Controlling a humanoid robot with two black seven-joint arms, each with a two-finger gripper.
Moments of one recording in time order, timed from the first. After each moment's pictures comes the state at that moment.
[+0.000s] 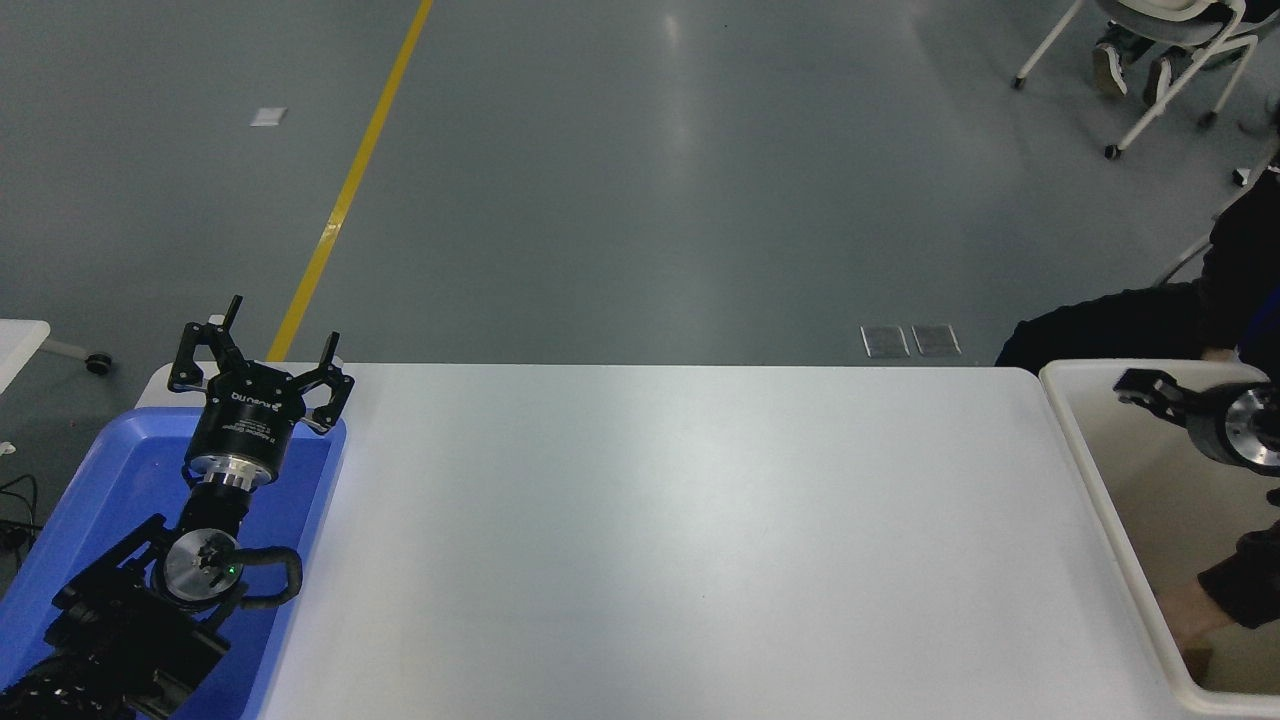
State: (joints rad) left arm -0.53 0.25 -0.97 -0.46 -0.11 -0.69 -0.40; right arm 1.58 -0.72 -0.99 1.05 -0.33 0.24 -0.06
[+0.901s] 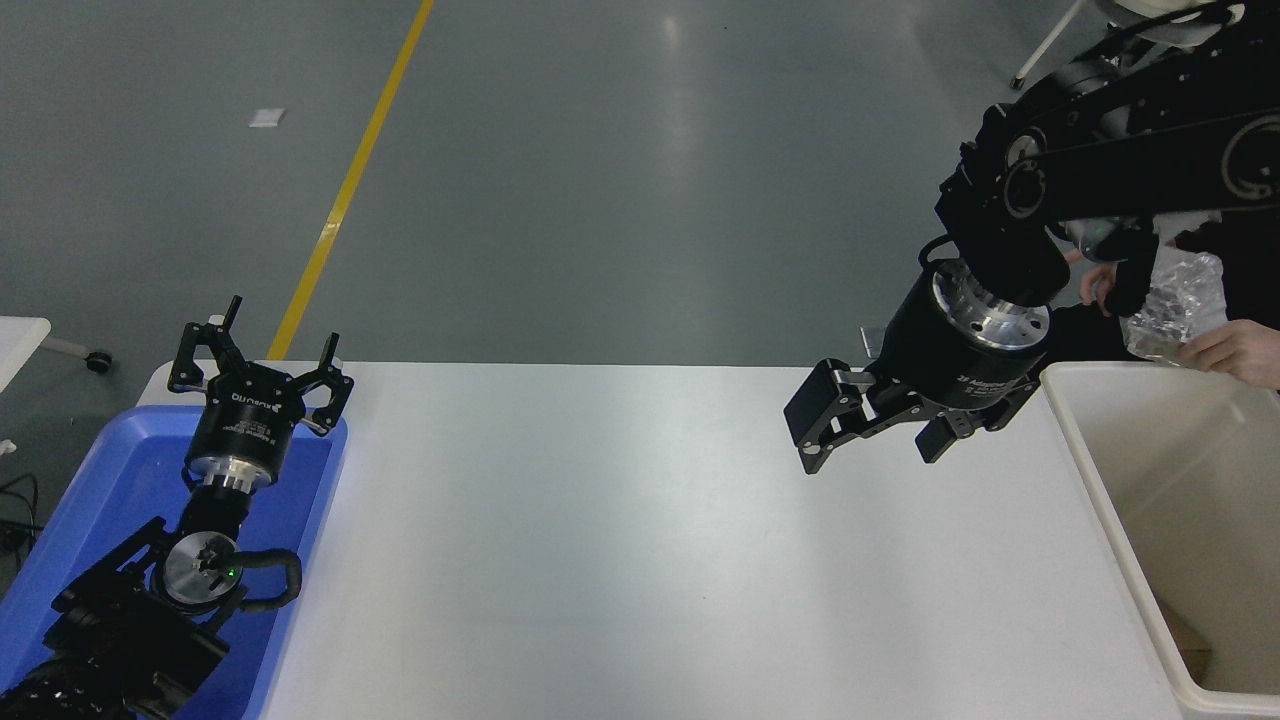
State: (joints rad) left arm -0.53 0.25 -0.97 -0.46 -0.11 -0.69 -0.40; right arm 2.36 -0.14 -1.14 1.56 0.01 0.77 -0.06
